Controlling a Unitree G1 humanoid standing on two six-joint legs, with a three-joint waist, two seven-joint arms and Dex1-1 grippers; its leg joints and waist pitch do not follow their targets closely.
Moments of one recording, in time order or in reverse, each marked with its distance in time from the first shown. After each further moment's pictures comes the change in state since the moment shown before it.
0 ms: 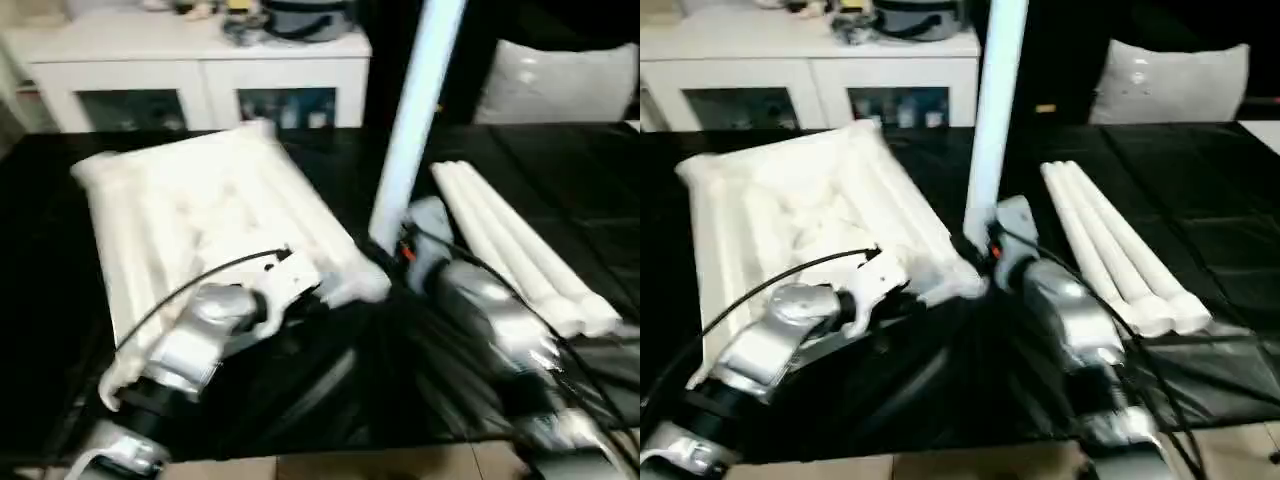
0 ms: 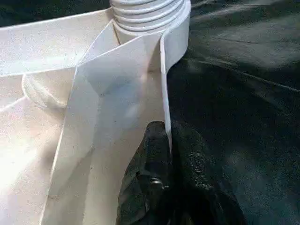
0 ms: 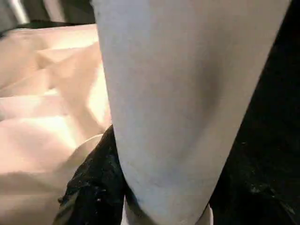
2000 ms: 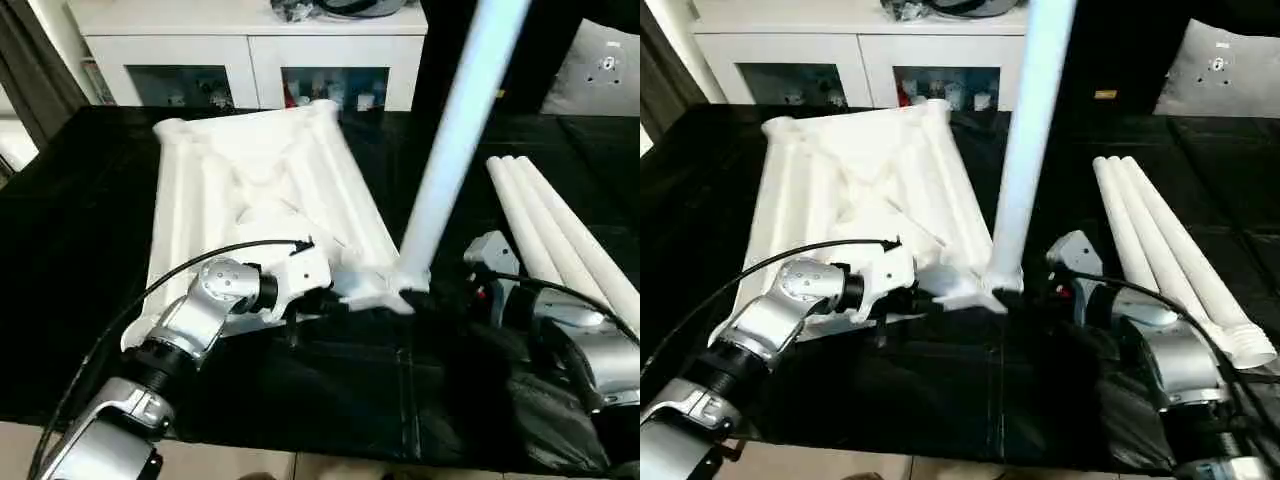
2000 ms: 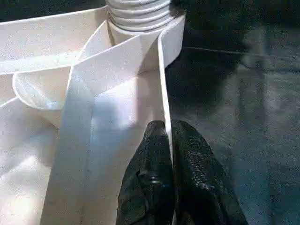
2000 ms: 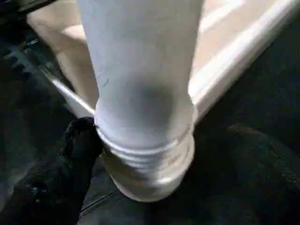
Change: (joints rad) left arm -0.162 0.090 -0.059 0.299 -0.115 -0.429 -0.393; right arm 0.259 -0.426 0.017 -0.213 0.072 -0.102 0.609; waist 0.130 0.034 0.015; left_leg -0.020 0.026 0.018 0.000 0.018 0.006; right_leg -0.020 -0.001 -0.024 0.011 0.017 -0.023
